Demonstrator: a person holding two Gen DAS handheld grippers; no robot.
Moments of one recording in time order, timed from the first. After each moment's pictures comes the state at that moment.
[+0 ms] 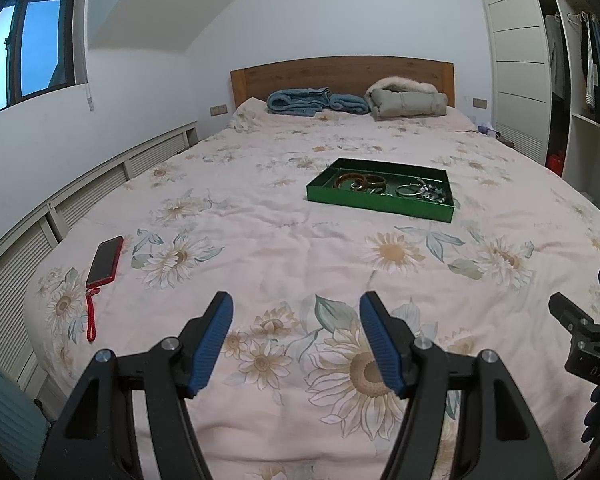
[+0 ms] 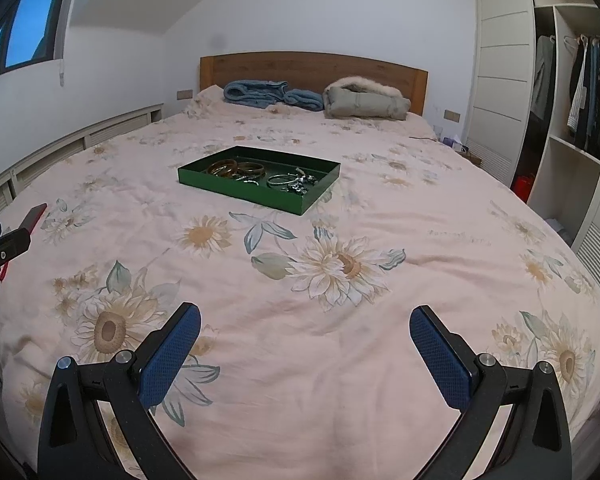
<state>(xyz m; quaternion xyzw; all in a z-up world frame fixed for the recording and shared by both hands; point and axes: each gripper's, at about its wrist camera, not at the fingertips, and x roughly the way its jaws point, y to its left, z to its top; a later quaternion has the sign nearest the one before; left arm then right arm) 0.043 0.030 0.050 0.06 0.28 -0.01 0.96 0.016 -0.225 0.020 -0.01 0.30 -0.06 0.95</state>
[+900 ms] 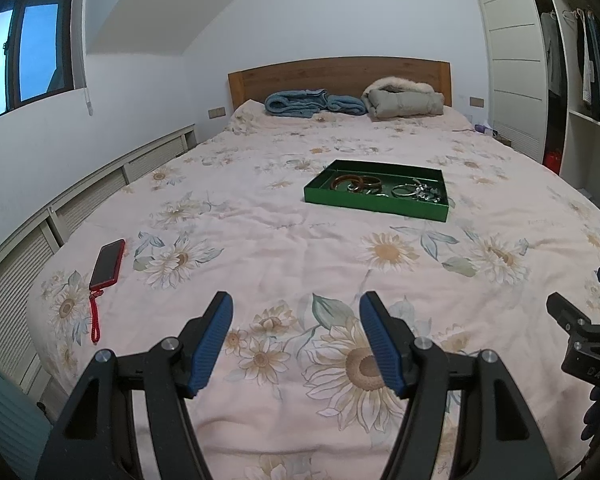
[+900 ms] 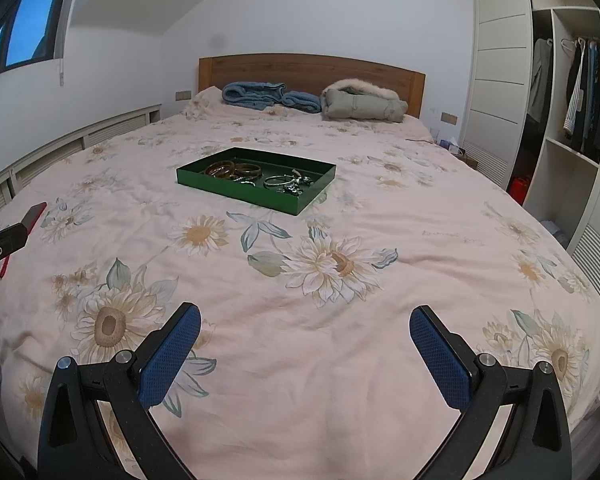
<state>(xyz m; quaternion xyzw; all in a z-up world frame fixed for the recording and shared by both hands) 0.034 0.028 0.054 0.07 0.28 -0.01 0.96 0.008 -0.227 0.023 -0.02 0.30 -0.06 0.95</state>
